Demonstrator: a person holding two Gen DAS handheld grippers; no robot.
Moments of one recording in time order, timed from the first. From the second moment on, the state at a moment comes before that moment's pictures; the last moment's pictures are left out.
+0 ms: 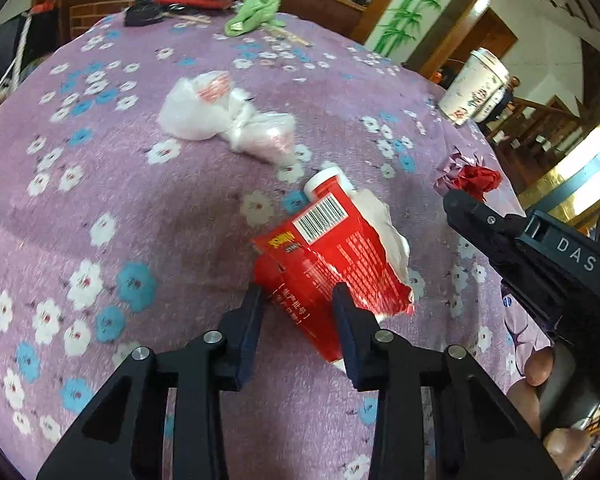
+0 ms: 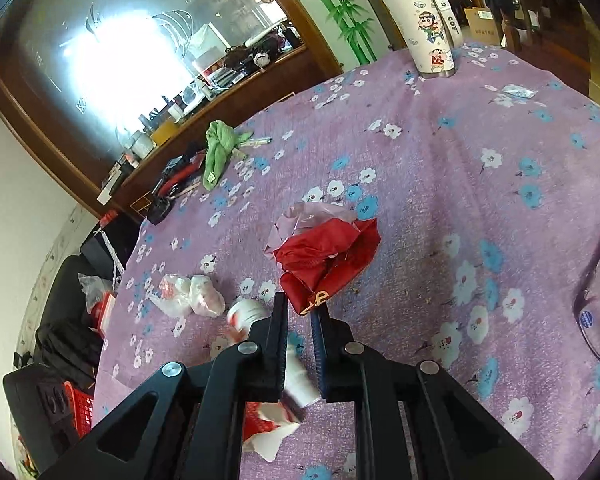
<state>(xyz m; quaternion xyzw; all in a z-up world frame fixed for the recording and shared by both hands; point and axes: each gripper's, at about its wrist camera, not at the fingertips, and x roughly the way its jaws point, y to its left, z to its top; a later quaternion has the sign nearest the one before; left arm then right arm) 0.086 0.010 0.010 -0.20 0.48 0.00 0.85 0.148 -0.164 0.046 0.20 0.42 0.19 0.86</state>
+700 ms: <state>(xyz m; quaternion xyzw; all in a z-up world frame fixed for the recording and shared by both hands) 0.085 0.022 0.009 -0.26 0.49 -0.06 0.83 0.142 -0.170 0.056 0.21 0.41 0.19 0.87</state>
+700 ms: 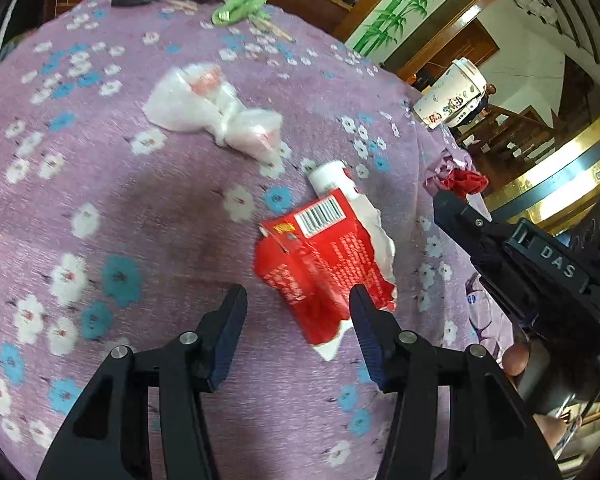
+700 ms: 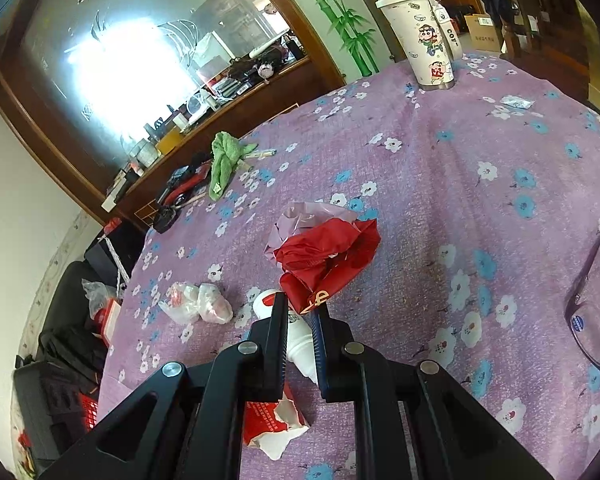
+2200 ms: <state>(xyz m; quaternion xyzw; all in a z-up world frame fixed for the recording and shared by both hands) -0.011 0.105 0.063 -0.11 0.36 0.09 0.92 0.088 -0.070 0.055 0.04 0.38 0.32 0.87</state>
